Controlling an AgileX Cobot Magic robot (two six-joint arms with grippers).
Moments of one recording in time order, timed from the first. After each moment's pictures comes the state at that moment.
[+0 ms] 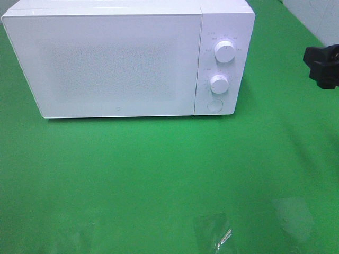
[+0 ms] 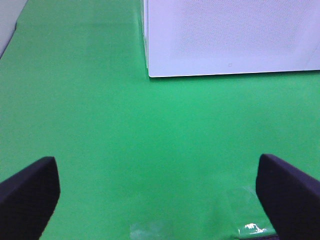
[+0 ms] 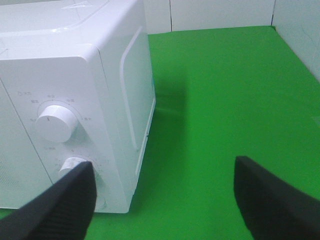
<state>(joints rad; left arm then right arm) 0.00 0.00 -0.52 -0.15 1.07 0.09 0.11 1.14 -0.39 -0.07 -0.50 0.08</state>
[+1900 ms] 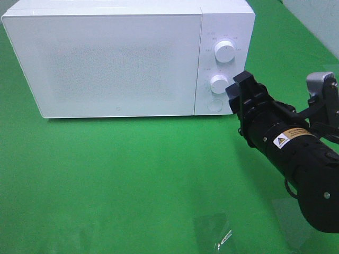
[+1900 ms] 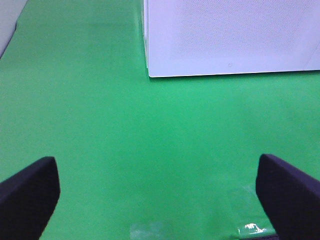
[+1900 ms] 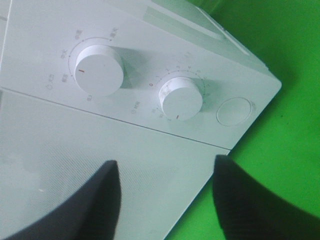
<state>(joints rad) 0.00 0.00 -0.52 -0.15 1.07 0.09 0.76 1.72 -0.39 0.62 -1.16 0.96</state>
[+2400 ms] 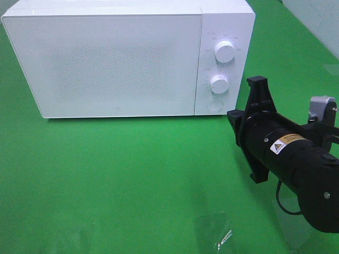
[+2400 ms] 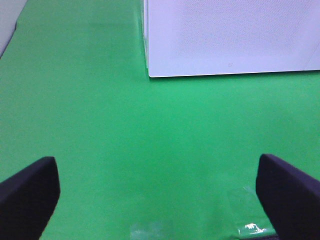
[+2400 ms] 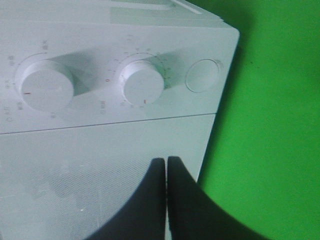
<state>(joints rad) 0.00 0.00 -0.52 -0.15 1.07 0.09 0.76 1.72 -0.39 0.62 -1.05 1.27</state>
